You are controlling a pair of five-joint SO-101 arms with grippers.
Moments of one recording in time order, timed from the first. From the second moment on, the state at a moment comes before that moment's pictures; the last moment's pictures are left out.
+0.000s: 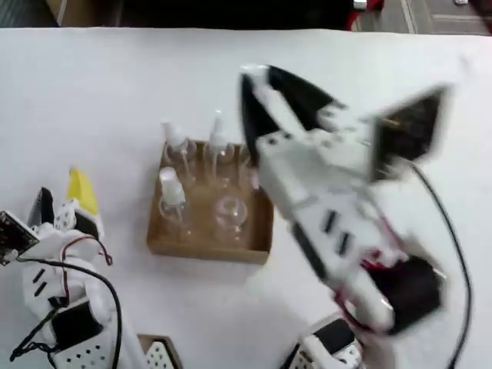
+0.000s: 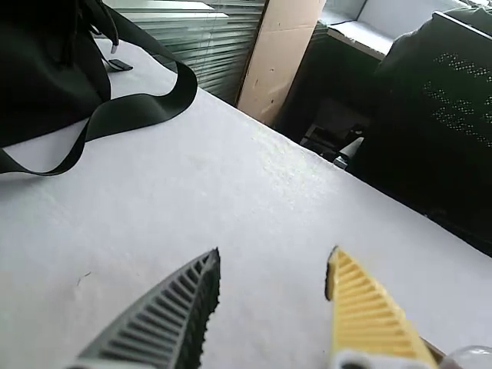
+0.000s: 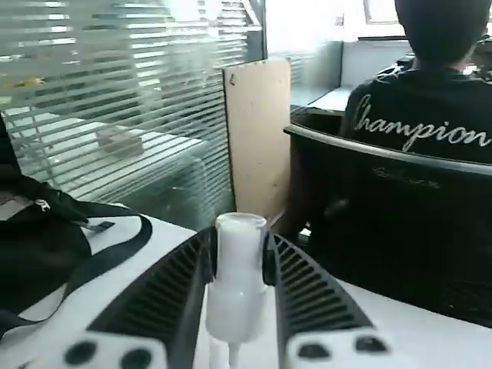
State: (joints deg) left arm -30.9 -104.0 89.3 39.8 20.7; right arm -32.8 -47.5 4.2 52.0 -1.2
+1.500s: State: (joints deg) left arm -29.2 -104.0 89.3 39.4 19.0; right arm -36.3 -77.9 57.0 19.3 -1.2
